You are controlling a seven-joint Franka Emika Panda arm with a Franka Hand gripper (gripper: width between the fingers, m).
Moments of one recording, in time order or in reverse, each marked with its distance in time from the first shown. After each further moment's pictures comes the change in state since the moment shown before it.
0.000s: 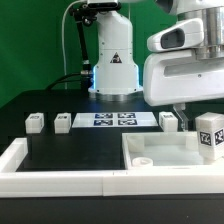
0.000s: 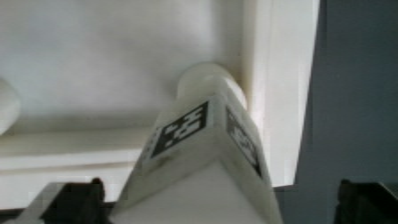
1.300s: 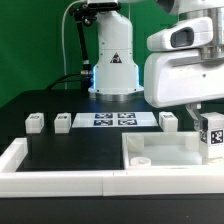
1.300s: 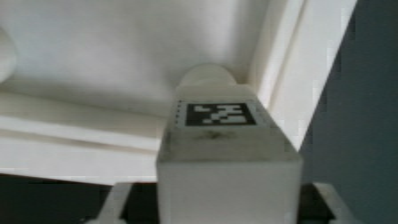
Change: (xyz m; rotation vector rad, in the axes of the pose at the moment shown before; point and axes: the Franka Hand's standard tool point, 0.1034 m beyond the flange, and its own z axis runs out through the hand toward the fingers) arm 0.000 -0.001 0.001 -0.011 -0.003 -0.063
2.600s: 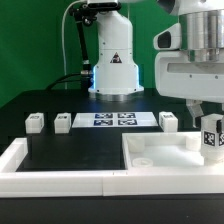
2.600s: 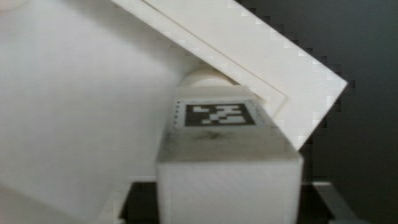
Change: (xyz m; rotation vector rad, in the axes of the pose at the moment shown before) arm -0.001 0.004 0.003 -0.022 -0.006 1.236
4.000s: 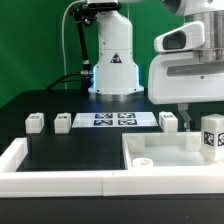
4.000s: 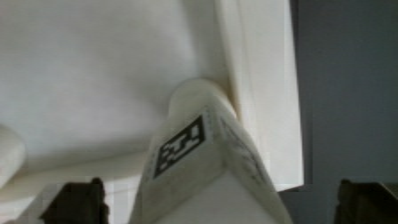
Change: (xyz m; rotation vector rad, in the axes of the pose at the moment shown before) arm -0.009 -0.003 0.001 0.002 -0.001 -0.897
